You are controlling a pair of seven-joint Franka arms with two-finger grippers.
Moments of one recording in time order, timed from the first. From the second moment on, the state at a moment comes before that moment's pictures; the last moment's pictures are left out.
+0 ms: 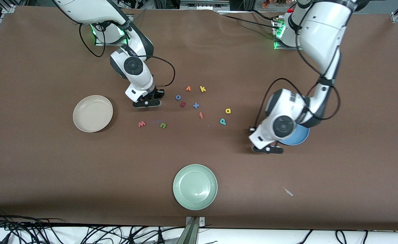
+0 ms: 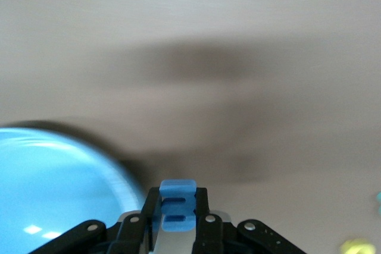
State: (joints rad) left arm -0.27 0.66 -0.03 -1.58 -0.02 1.98 -0.18; right arm 0.19 0.41 0.38 -2.27 -0.27 2.56 0.69
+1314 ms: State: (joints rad) left arm -0.28 0.61 -0.09 -1.59 -0.02 1.88 -0.13; right arm 0.17 0.37 -0.01 -2.08 -0.24 2.25 -0.11
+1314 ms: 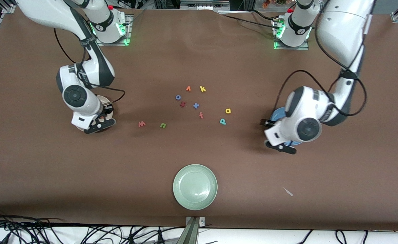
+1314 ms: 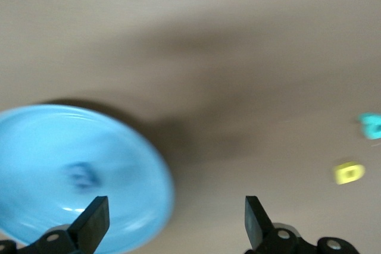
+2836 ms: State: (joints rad) left arm -0.55 0.77 -0.08 -1.59 -0.17 2.24 -0.70; right arm 0.29 0.55 0.19 -1.80 -0.04 2.26 0.73
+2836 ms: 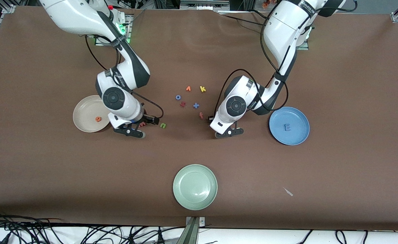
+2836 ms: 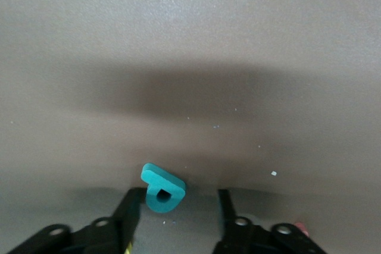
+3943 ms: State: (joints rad) left arm -0.53 0.73 -0.01 -1.59 -0.15 2.09 -0.70; right arm 0.36 0.70 0.19 -1.75 -0.04 2.38 0.83
